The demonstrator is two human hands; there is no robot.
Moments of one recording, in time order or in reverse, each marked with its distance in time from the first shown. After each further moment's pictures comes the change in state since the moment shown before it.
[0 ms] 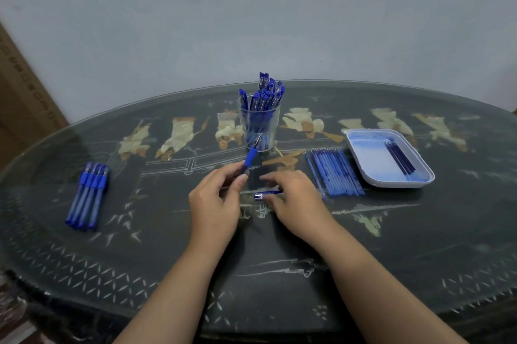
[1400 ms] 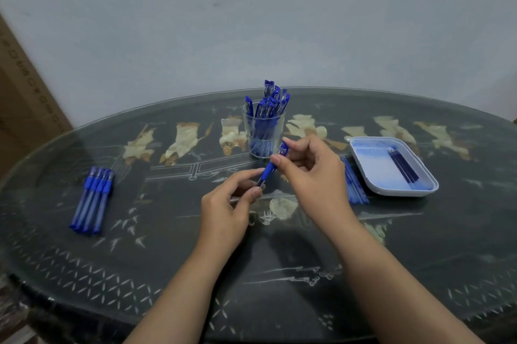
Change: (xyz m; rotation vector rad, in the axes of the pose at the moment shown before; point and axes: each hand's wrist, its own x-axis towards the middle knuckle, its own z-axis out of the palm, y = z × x) left_hand -0.002 0.006 -0.003 -0.153 -0.178 -0.117; right_hand 0.005 -0.040 -0.040 0.690 0.372 0.045
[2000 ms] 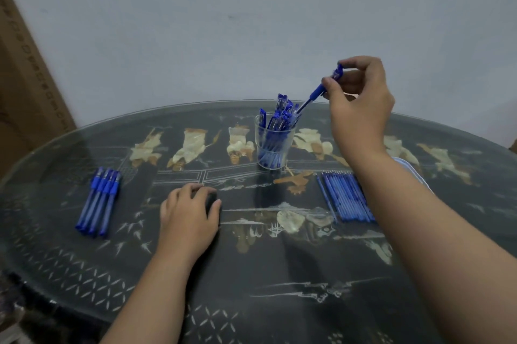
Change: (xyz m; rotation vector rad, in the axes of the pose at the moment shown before) left_hand 0.019 -0.035 -0.059 0.919 -0.033 -0.191; right_hand 0.089 -0.058 -0.012 -0.157 0.317 -0.338
